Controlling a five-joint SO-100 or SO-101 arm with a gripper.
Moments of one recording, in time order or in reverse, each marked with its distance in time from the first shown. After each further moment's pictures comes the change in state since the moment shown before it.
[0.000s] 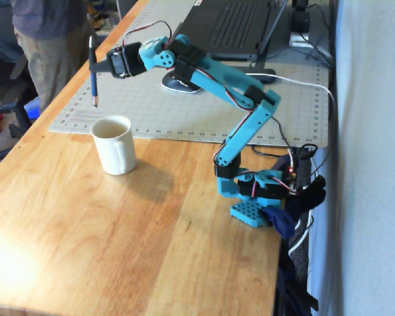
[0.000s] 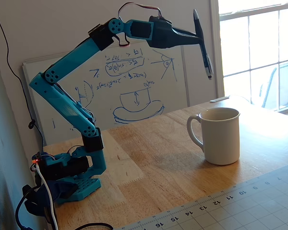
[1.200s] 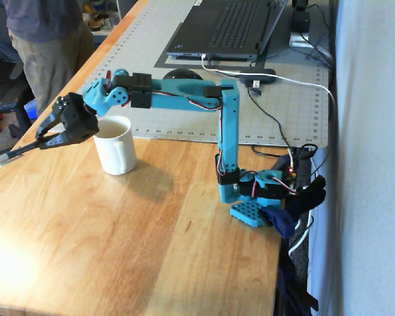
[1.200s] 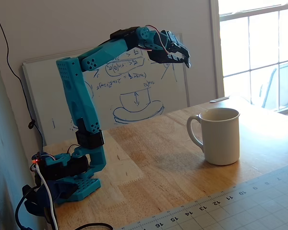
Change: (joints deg) arm -26.6 -26.8 -15.9 0.0 115.1
